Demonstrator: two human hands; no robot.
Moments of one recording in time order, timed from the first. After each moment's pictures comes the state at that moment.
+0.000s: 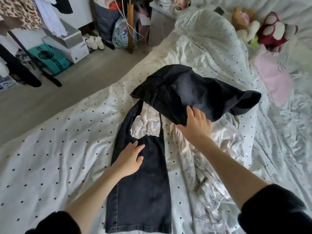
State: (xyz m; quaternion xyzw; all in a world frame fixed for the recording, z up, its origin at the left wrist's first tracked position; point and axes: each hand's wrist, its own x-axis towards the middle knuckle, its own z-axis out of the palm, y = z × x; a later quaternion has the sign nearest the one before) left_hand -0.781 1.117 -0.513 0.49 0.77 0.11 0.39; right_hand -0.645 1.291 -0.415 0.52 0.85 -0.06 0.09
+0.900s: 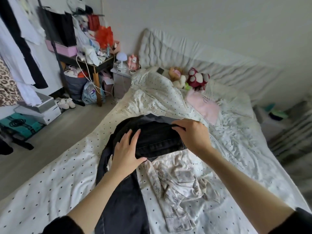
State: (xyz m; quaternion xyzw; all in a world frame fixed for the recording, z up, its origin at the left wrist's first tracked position) left_hand -0.733 1.141 -0.308 0.62 0.73 0.26 0.10; right_hand -0.549 1.220 -0.186 0.44 0.85 -0.05 -0.27
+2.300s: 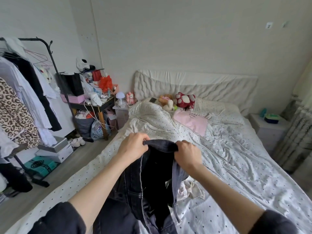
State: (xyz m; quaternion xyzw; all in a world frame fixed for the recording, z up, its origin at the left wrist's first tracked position) left_hand -0.574 1.079 -0.136 0.65 0.72 0.23 0.06; right_hand -0.394 1.119 -0.162 0.57 0.81 -0.02 -0.14
